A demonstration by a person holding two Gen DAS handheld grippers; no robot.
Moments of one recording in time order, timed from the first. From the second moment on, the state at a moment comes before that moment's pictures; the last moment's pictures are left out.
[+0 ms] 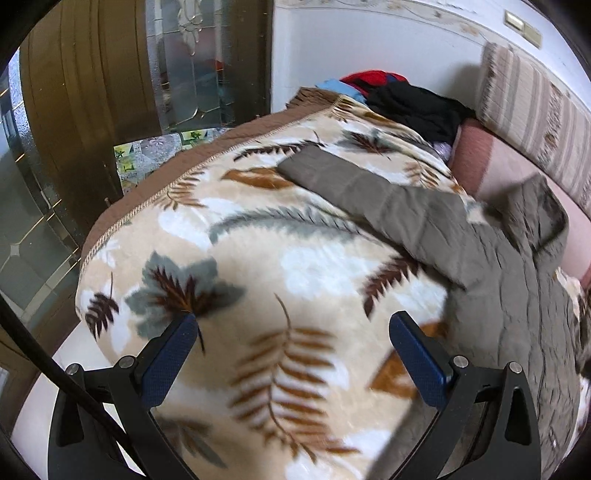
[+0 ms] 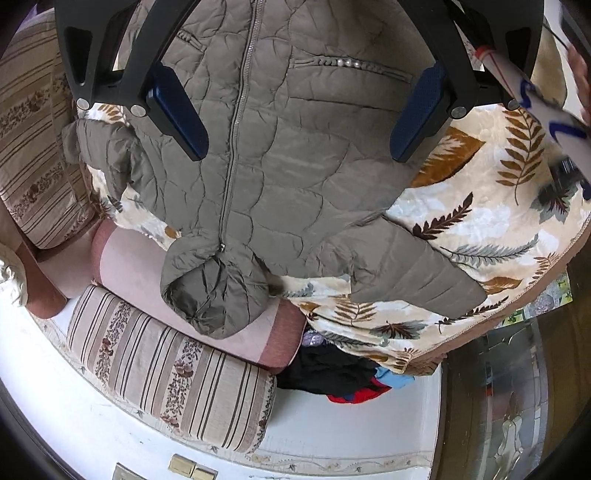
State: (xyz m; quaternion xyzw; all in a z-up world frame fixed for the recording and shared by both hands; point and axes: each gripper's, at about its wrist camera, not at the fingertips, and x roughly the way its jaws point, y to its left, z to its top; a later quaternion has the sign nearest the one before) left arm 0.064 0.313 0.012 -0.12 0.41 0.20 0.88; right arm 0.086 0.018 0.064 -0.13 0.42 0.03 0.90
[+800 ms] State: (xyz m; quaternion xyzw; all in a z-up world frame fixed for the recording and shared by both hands) left arm 0.305 0.494 -0.087 -0.44 0.42 0.05 0.79; right arm 0.123 -0.051 -0.018 -0.08 0.51 -0.03 0.85
